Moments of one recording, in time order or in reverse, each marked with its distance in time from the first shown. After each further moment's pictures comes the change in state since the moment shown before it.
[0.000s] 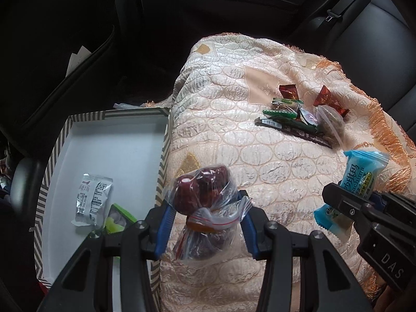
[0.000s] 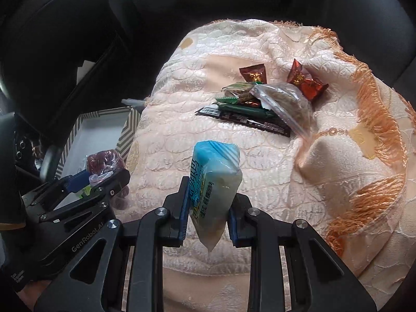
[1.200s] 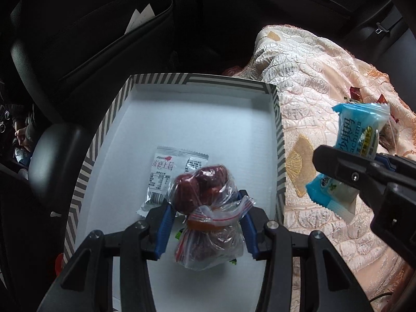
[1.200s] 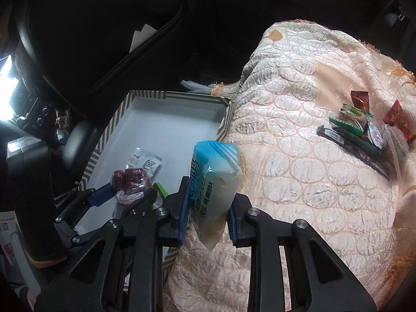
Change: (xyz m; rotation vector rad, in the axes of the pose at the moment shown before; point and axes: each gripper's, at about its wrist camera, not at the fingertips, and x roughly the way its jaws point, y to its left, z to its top) left arm 0.023 0.111 -0.021 -0.108 0.060 0.117; right arm 0.062 0.135 0.024 -0.187 0.072 0.148
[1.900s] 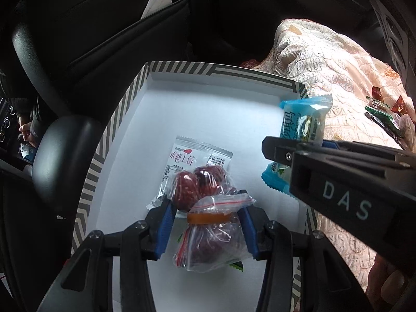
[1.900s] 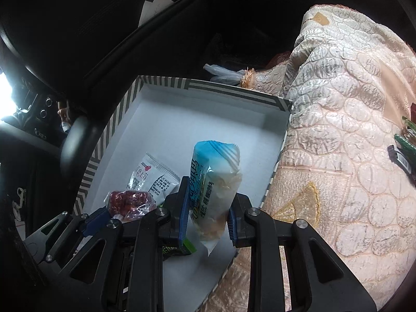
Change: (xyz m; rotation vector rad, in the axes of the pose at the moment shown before) left arm 0.024 0.026 0.006 -0.011 0.034 0.050; right arm 0.085 0.038 0.027 -0.019 0.097 0.085
